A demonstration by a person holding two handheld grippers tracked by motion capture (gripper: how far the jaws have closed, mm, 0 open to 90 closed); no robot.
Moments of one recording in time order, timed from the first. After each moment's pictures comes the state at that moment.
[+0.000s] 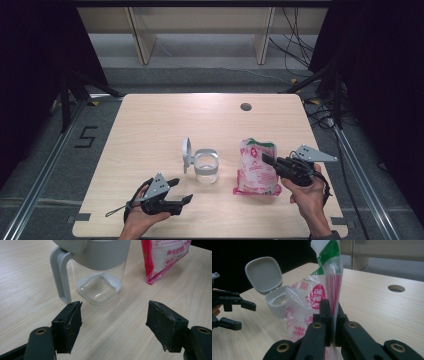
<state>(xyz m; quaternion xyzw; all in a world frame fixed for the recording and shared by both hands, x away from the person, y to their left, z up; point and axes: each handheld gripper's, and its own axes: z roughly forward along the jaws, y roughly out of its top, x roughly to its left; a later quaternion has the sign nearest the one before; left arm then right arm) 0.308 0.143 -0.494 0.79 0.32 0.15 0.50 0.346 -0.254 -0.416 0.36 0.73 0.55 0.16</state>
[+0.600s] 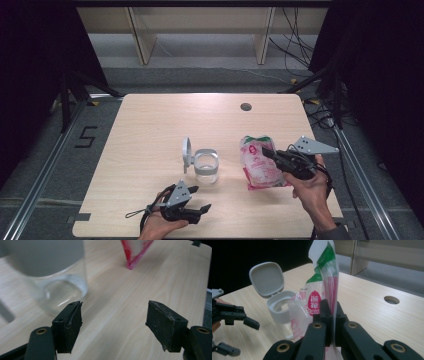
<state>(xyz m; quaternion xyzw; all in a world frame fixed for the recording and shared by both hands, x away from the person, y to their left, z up) 0.298 0.090 -0.502 0.83 0.26 0.12 0.48 0.351 -0.252 -0.384 0.33 0.76 0.53 0.19</state>
